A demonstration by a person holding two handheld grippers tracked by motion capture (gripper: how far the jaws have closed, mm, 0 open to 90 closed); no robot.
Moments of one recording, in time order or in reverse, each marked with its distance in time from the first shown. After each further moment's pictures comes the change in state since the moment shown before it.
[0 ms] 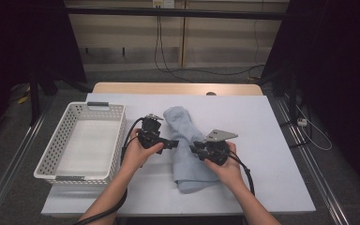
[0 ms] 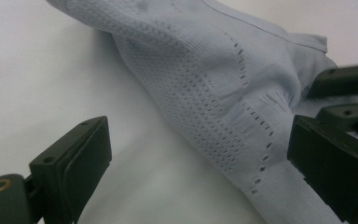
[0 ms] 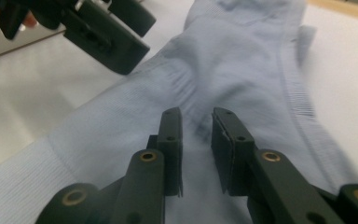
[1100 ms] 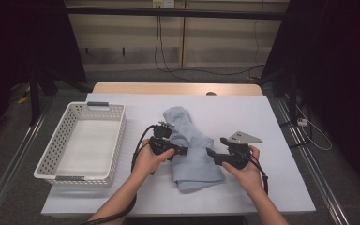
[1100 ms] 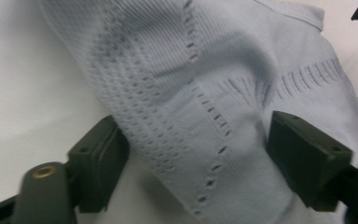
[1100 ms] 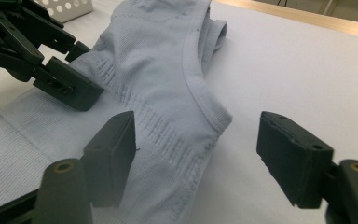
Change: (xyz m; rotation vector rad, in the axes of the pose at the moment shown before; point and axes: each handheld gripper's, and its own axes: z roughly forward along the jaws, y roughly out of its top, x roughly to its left) left arm -0.024 -0.008 0.029 0.071 -0.046 -0.075; right arm -0.028 -0.024 -0.040 -0.039 -0.128 0.082
